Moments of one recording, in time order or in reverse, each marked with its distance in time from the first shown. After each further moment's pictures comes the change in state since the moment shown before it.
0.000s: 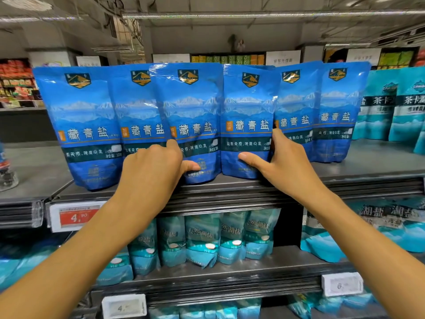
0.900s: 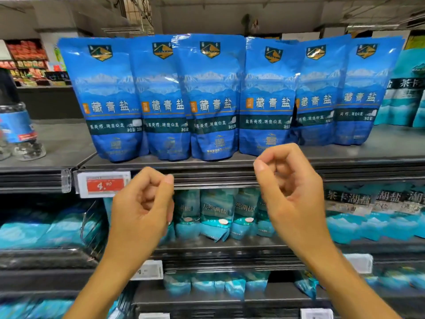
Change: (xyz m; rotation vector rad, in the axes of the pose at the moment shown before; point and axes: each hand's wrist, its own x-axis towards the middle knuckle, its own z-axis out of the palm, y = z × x) left_hand -0.112 -0.017 0.013 -1.270 0.186 -0.274; right_hand -0.096 -0.070 0.018 0.695 0.174 -0.074
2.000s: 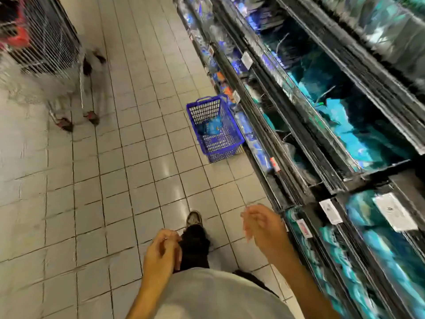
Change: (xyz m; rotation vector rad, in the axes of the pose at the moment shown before) left_hand -0.560 0.044 -0.175 0.414 1.103 -1.360; right_hand -0.430 -0.011 0.245 0.346 -1.524 0.899
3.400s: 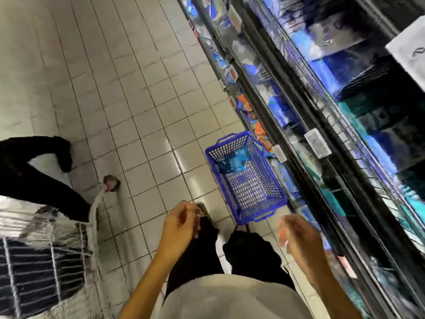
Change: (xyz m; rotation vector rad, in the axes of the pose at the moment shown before) left_hand 0.615 0.240 -0.009 0.066 -0.165 -0.102; right_hand 0.546 -0.124 0.075 0.027 0.260 0.298
